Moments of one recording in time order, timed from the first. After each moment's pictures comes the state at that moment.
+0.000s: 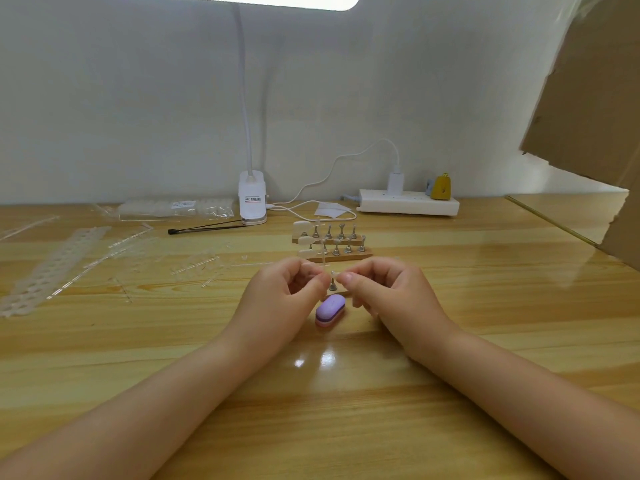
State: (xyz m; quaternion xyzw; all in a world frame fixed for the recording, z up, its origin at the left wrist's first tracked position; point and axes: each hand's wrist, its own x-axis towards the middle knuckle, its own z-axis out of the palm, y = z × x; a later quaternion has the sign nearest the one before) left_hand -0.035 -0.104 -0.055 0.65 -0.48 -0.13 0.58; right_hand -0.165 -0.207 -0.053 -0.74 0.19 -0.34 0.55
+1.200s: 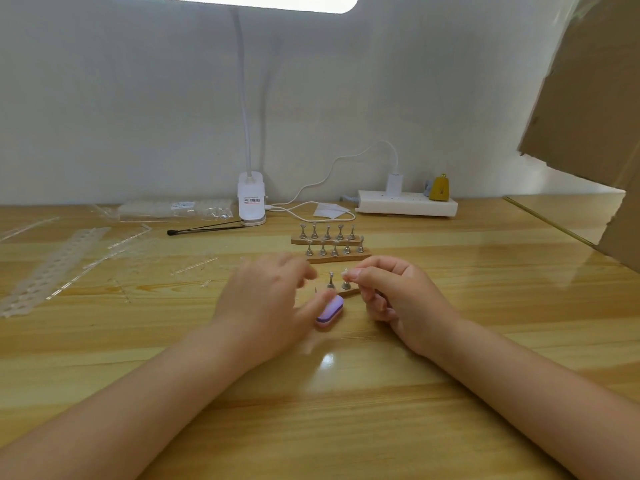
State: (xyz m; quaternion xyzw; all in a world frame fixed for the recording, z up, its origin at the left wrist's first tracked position) left_hand -0.025 -0.097 -0.046 0.78 -0.58 0.14 0.21; right_hand -0.165 -0.223 -0.050 -0.63 0.20 -0.26 0.70
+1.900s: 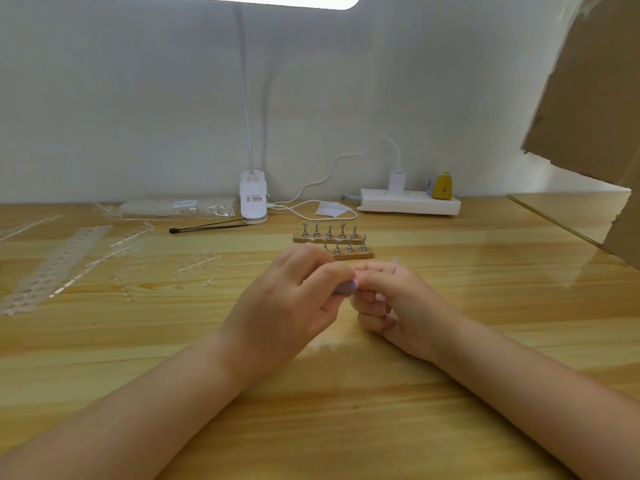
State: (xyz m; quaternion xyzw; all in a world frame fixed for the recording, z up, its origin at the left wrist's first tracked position) left_hand -0.035 -0.096 -0.048 0.56 -0.71 0.28 0.32; right_hand -0.164 -0.218 -0.050 -0.60 0.15 -0.18 0.77
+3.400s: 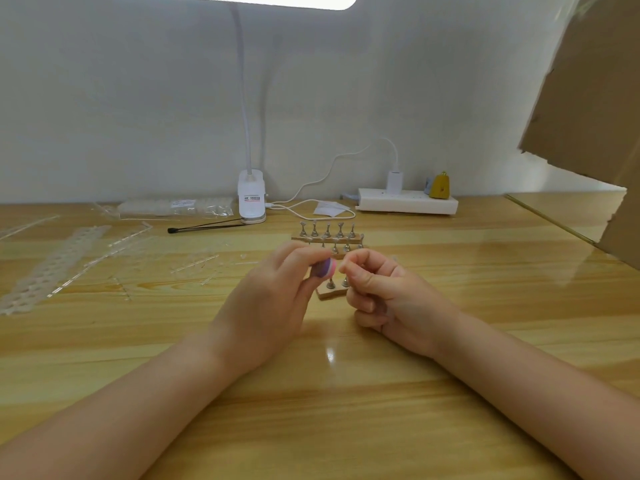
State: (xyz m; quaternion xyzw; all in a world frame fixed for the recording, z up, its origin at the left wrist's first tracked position) left_hand -0.027 -0.097 -0.051 0.57 -0.68 0.21 0.40; right_hand -0.166 -0.220 -0.050 -0.59 0.11 -0.19 0.78
